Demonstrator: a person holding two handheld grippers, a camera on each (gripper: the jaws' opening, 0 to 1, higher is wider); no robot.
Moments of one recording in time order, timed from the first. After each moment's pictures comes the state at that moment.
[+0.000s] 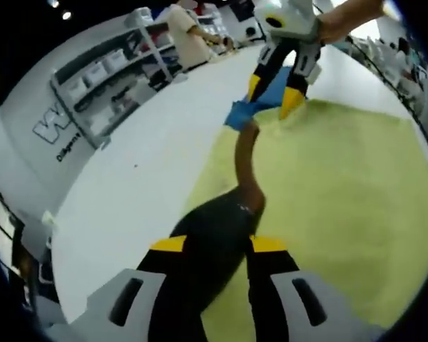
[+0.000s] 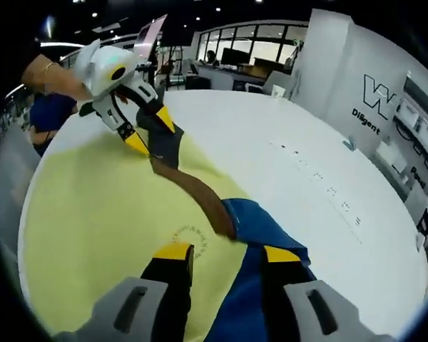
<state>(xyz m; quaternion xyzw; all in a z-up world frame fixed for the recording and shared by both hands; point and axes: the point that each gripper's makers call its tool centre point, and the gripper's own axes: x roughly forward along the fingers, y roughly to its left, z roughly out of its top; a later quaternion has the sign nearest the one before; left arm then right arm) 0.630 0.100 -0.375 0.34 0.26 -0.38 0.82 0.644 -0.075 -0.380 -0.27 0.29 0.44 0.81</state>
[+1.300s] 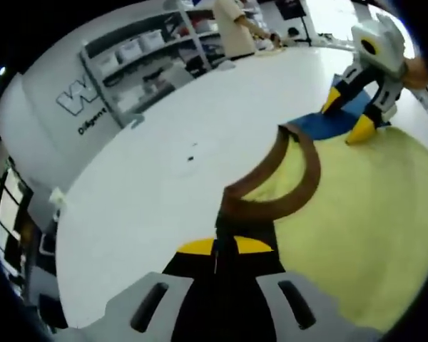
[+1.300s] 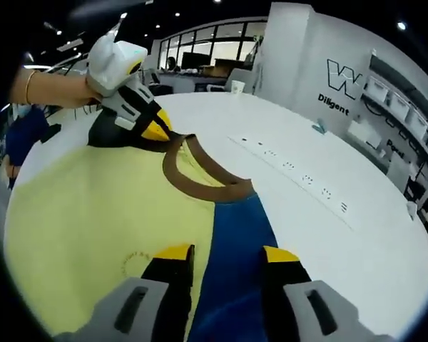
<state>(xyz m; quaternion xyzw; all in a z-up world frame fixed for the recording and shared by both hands) 0.748 0.131 -0.375 0.29 0.29 -0.28 0.87 0.693 -0.082 -0.388 -0.21 0.29 0.35 0.86</state>
